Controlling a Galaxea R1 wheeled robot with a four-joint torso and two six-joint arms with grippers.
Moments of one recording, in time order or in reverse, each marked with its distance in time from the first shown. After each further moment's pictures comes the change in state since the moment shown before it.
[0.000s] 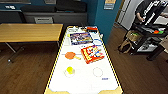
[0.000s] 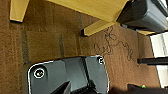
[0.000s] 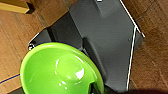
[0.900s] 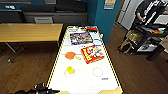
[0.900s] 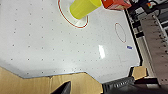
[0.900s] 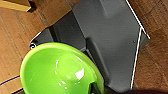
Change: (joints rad) left arm -0.514 -0.080 0.189 -0.240 0.275 -0.035; right arm 0.017 0.023 -0.013 -0.008 -0.018 0.000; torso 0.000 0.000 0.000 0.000
